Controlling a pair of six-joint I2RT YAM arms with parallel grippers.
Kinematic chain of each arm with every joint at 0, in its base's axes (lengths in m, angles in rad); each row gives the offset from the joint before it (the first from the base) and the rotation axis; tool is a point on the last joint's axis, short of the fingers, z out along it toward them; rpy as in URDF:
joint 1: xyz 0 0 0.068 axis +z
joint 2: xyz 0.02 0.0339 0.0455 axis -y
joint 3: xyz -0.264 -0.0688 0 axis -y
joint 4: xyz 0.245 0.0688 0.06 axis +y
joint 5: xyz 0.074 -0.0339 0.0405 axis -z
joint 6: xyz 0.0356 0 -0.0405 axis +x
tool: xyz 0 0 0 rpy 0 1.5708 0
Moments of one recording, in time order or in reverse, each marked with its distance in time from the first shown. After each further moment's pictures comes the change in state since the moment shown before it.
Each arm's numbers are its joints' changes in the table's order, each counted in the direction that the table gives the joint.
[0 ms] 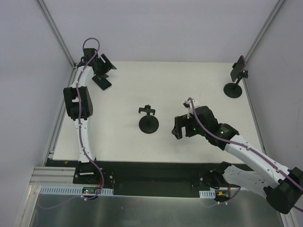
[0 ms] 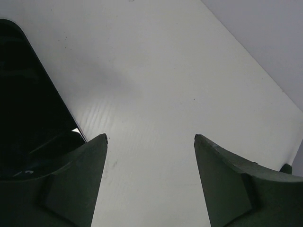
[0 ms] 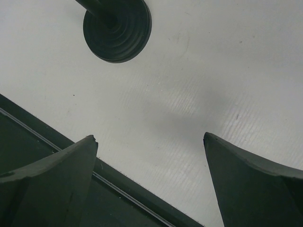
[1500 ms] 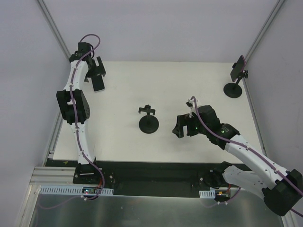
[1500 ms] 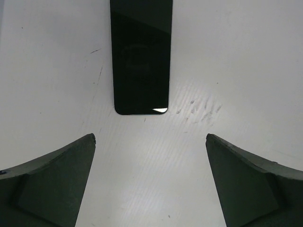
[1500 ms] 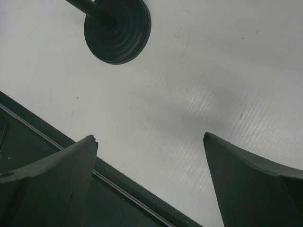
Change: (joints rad) left arm -0.001 0.151 0.036 0.399 -0.381 0.383; right arm -0.080 -0.003 -0.045 -0.045 -0.096 0.013
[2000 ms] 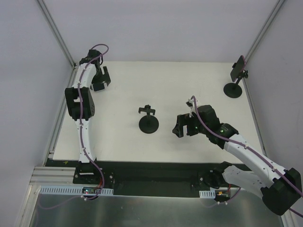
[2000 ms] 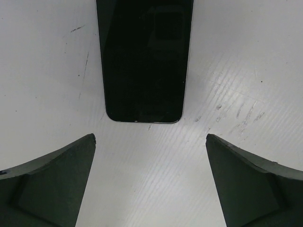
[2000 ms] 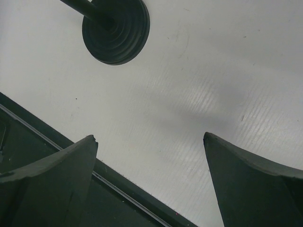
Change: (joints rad) left arm -0.040 -0.174 0.051 0.071 -0.117 0.014; right arm -0.026 -0.018 -0.014 -0.030 -0.027 0.001
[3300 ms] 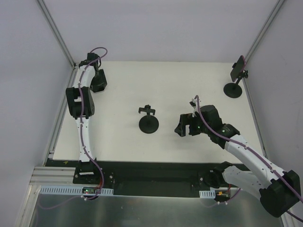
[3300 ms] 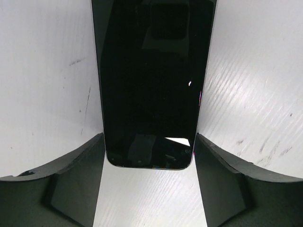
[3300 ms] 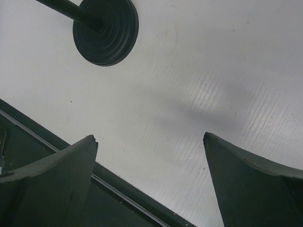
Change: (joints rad) left arm 0.029 -0.142 0.120 -0.002 0.031 0.047; right arm -0.072 0.005 -0.036 -0.014 -0.045 0.004
